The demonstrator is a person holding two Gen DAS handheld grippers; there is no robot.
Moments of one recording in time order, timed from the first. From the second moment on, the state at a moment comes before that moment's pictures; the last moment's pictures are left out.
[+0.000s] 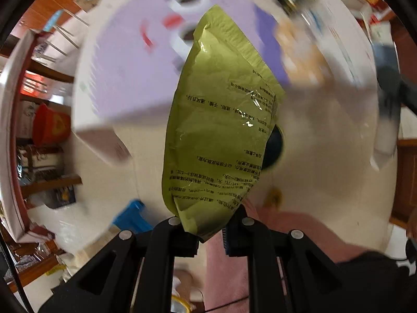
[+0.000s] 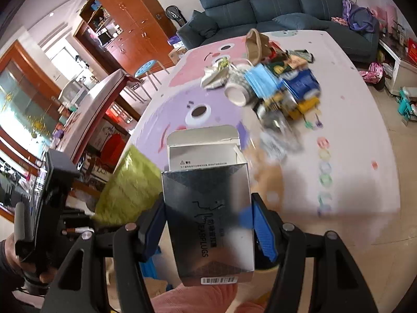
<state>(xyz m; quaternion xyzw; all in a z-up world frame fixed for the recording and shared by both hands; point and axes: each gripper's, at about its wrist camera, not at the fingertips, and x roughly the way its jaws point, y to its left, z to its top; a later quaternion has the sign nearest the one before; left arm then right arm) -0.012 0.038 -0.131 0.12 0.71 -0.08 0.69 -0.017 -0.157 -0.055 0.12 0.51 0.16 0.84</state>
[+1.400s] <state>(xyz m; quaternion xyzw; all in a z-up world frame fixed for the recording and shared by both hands) 0.014 -0.054 -0.547 0.16 0.81 -0.09 0.56 -0.015 -0.175 -0.524 0.14 0.64 0.05 0.75</state>
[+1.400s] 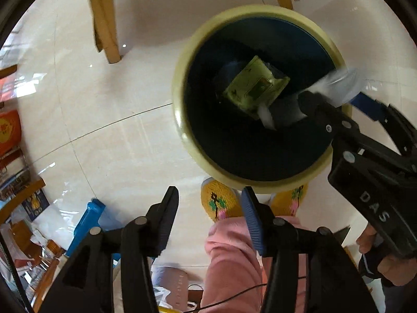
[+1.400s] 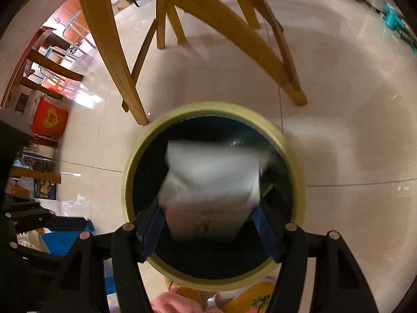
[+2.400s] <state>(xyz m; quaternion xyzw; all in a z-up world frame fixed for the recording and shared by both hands) -0.024 -0.018 -0.300 0.07 0.68 -0.09 0.72 -0.060 -0.180 -0.275 0.15 0.57 0.06 0.81</state>
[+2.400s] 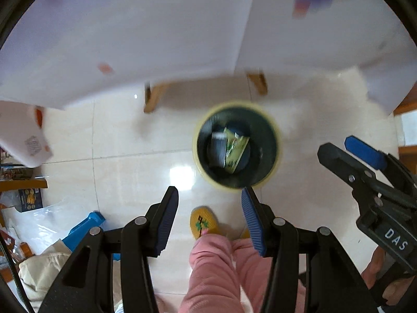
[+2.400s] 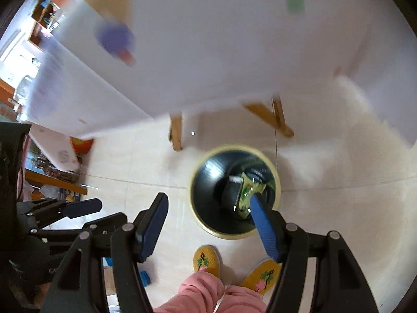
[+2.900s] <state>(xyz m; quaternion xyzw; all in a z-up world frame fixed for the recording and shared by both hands) -0.028 -0.021 -0.104 0.02 0.59 -0.08 0.80 -0.055 -0.189 -0.091 0.12 0.52 0.06 0.85</state>
